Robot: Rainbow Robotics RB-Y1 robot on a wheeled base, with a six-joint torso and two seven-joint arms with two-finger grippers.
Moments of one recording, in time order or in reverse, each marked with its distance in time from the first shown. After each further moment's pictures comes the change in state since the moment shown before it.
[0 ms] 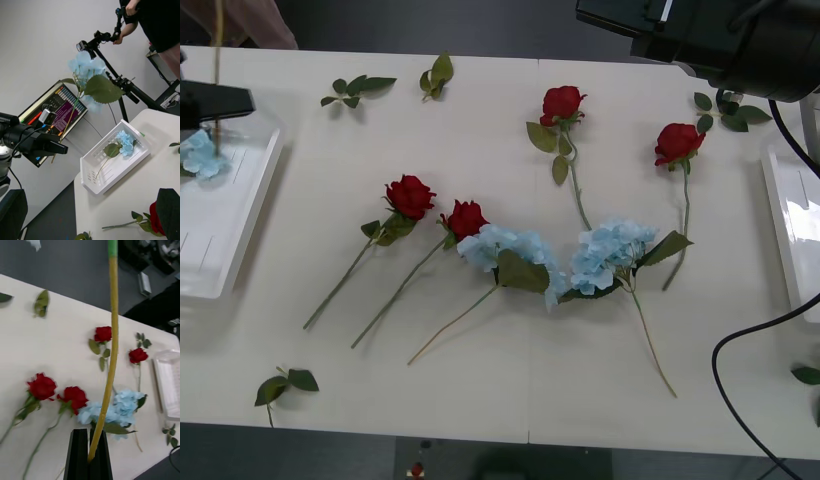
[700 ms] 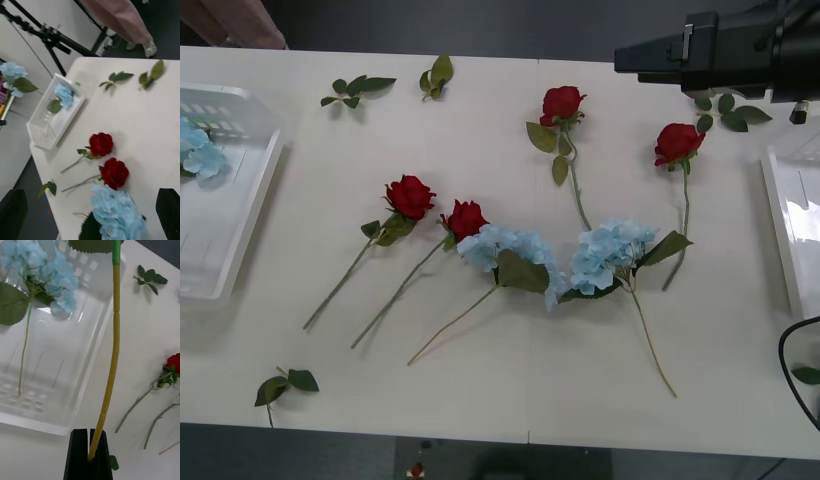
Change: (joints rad) right arm 0.000 -0.171 0.001 0.000 0.342 0.152 -0.331; left arm 0.360 0.027 0.276 0.529 0.031 0.086 -0.491
